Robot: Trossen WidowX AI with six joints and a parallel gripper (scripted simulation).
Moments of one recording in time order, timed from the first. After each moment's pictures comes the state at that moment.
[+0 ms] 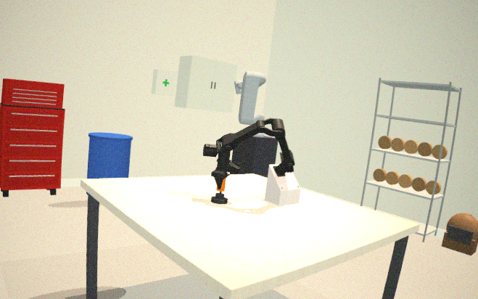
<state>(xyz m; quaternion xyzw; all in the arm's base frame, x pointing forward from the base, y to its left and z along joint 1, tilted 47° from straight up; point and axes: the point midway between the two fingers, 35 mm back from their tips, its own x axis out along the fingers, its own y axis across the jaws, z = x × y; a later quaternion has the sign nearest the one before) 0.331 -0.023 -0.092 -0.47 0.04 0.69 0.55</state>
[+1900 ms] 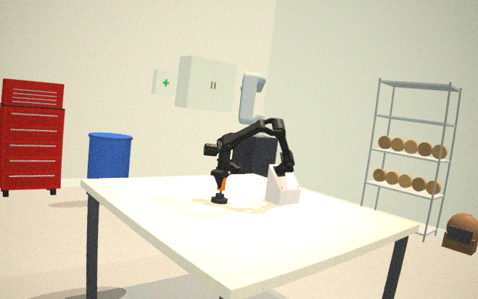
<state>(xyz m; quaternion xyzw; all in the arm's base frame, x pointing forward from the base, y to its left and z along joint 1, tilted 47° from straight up) 0.330 -0.025 -0.090 -0.45 0.07 0.69 0.57</state>
